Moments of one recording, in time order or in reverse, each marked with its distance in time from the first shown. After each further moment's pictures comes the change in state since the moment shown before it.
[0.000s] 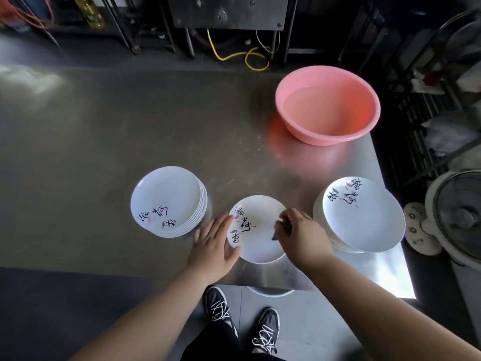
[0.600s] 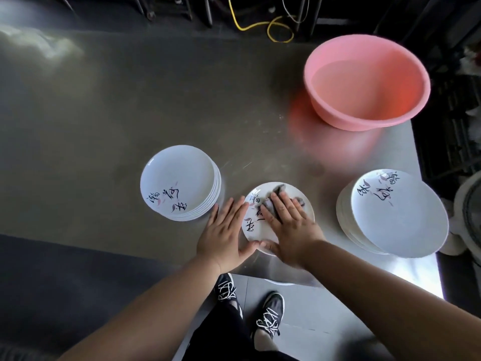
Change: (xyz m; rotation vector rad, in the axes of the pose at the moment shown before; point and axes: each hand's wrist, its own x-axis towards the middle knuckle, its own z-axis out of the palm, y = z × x) left_hand 0.001 -0.004 0.012 0.131 -0.048 0.061; right_hand 0.025 0.005 0.057 -0.720 -0.464 -0.456
